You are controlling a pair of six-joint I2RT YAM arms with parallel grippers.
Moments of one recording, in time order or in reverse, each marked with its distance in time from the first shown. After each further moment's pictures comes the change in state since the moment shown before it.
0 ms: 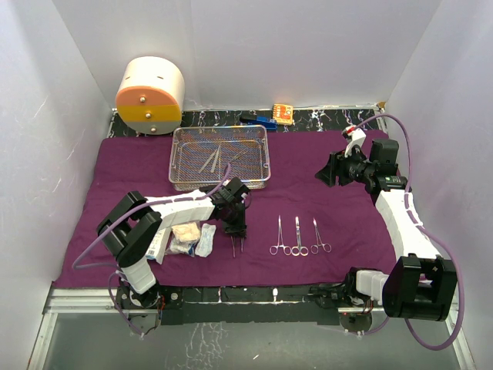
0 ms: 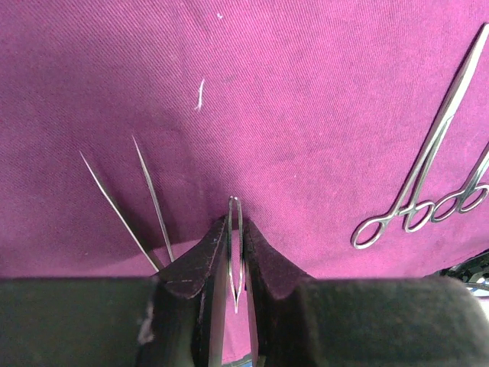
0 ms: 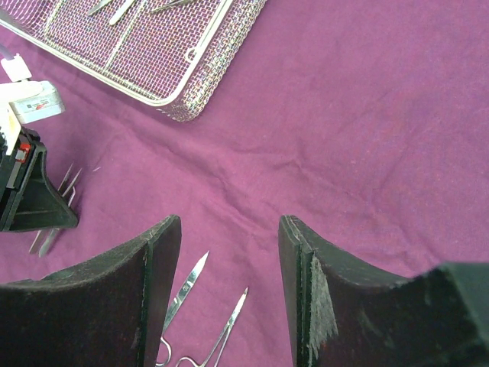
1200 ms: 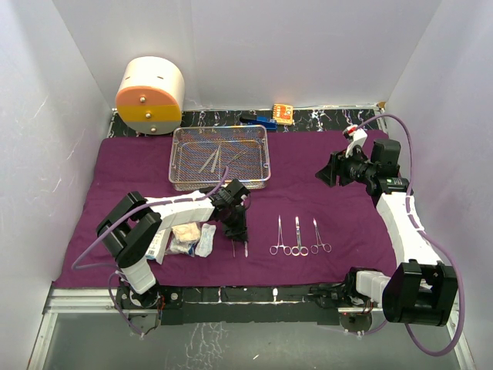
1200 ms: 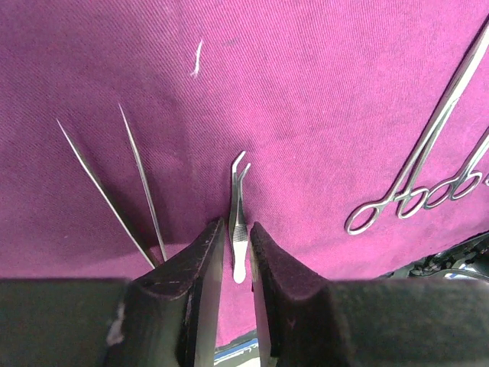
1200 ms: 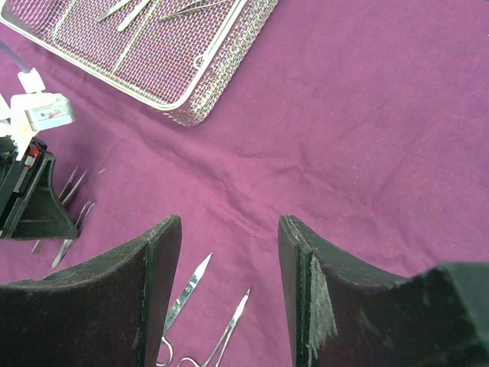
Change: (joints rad) left arm -0.007 -0.003 -0.013 -0.014 0.037 -0.050; right arm 0.000 -0.032 -0.002 0.000 -0.008 0.000
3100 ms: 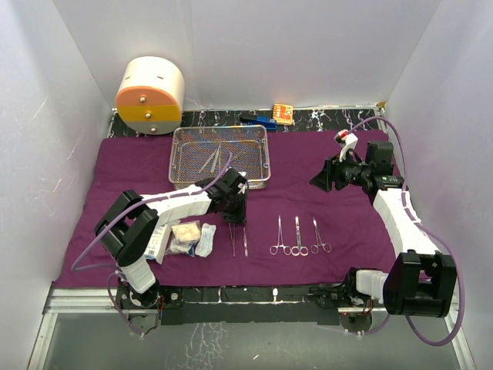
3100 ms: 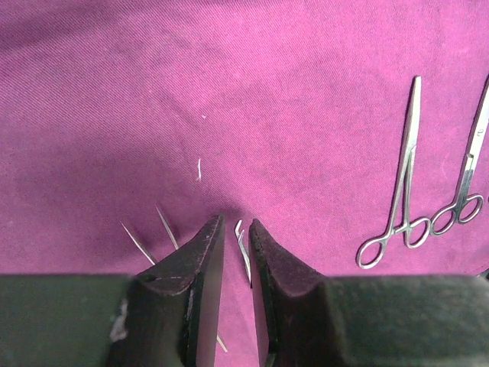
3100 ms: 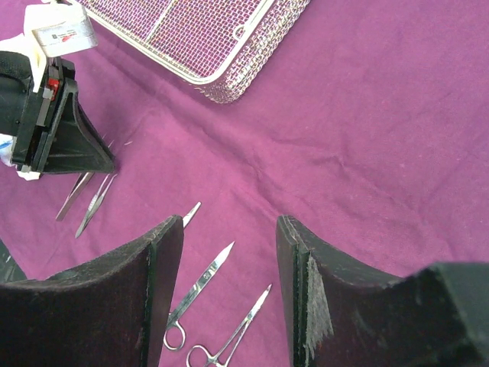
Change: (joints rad) left arm 0.064 -0.005 0.047 0.085 -0.073 0.251; right arm 0.020 0.053 -0.011 -0.034 -0.097 -0.054
